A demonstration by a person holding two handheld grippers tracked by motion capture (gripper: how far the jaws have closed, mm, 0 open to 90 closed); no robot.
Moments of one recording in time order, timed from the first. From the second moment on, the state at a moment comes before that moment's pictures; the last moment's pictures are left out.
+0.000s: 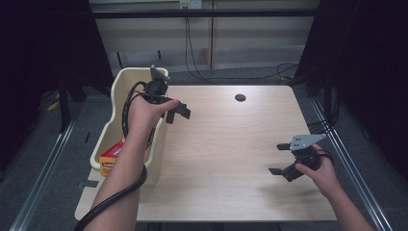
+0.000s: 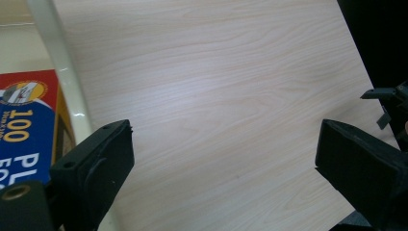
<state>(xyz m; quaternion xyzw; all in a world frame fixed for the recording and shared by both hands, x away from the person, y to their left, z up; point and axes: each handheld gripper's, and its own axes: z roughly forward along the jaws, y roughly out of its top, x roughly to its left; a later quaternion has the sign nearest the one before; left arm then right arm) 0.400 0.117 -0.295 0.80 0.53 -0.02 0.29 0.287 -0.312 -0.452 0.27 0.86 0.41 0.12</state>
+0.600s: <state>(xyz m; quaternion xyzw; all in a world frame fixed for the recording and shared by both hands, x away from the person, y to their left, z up) 0.399 0.091 -0.320 0.81 0.50 -0.04 0.30 0.288 -0.312 -0.453 0.27 0.87 0.41 0.12</state>
